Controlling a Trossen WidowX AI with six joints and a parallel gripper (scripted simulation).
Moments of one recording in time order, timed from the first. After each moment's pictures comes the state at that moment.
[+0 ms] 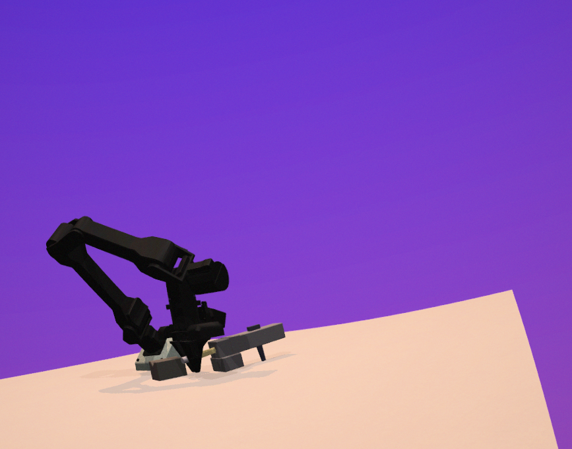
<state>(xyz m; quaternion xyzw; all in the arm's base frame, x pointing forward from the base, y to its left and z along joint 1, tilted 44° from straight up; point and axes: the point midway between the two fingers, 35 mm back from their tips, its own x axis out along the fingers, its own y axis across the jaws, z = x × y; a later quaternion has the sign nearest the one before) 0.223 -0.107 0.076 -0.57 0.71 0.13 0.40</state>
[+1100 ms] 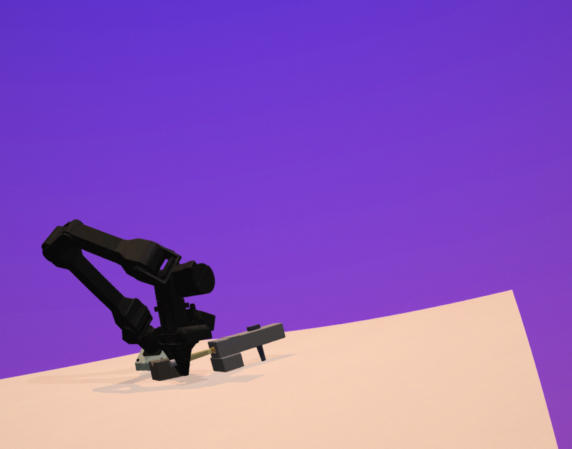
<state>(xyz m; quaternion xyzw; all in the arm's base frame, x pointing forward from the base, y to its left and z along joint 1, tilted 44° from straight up) 0.212 -0.126 0.093 -0.57 0.71 0.13 0.40</state>
